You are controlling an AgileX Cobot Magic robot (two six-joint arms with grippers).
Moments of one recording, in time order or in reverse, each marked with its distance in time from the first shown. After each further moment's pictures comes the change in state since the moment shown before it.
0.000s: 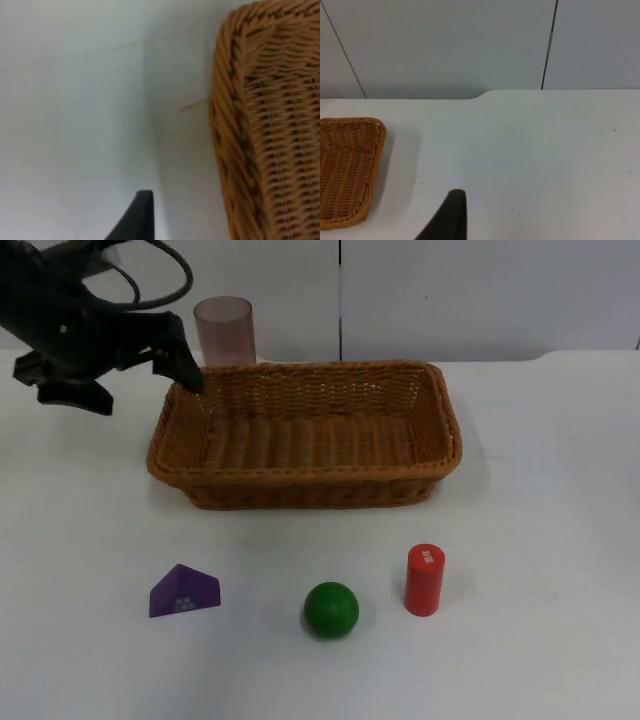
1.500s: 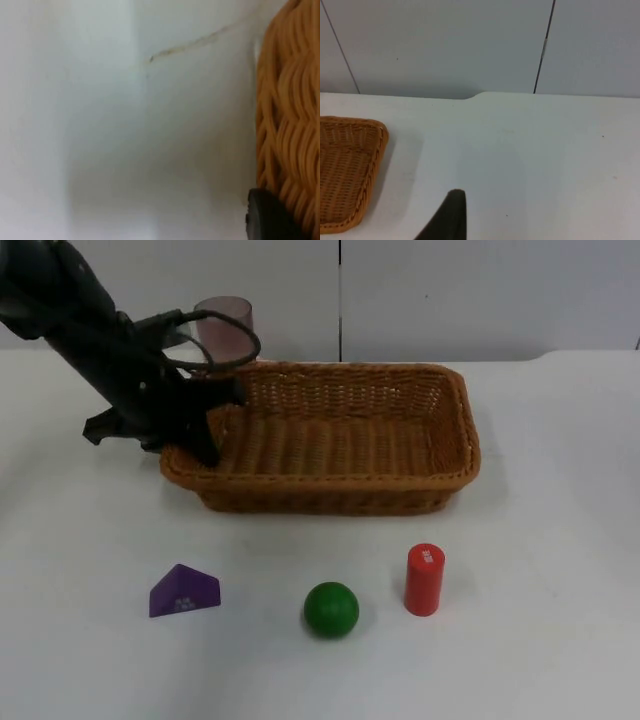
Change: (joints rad) right arm 0.000 0.000 -0.047 -0.014 0.052 -0.045; left arm -0.089 0.216 -0.180 0.149 0.117 -0.249
